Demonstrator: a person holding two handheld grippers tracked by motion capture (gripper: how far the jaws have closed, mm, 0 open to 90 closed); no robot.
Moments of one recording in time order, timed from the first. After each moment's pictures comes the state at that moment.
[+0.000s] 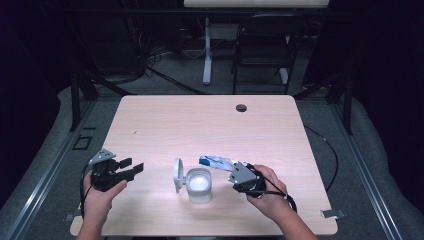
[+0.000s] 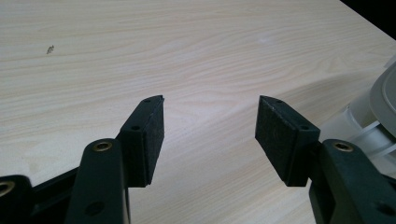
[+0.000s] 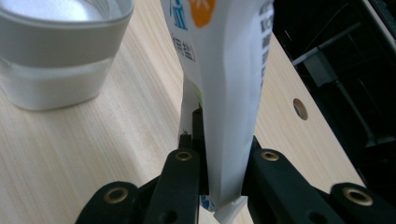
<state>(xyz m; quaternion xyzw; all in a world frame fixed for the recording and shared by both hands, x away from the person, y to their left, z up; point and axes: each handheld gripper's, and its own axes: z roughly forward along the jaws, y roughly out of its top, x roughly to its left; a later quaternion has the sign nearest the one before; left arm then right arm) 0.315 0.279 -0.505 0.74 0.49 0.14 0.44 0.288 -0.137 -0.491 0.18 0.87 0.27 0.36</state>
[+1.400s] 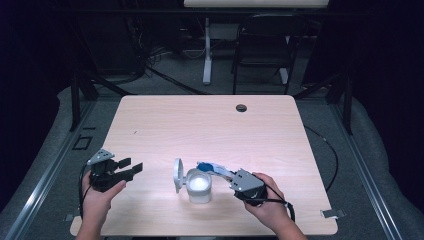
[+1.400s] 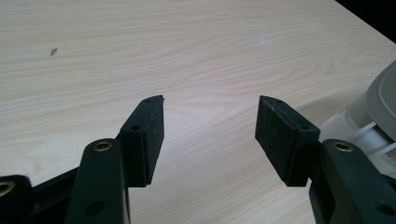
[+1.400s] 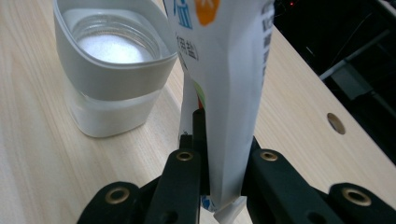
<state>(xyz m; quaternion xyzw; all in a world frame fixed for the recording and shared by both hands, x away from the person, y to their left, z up) 0.313 0.280 -0.504 0.74 0.49 0.15 0.44 0.270 -0.138 -0.495 0.19 0.86 0.35 0.32</state>
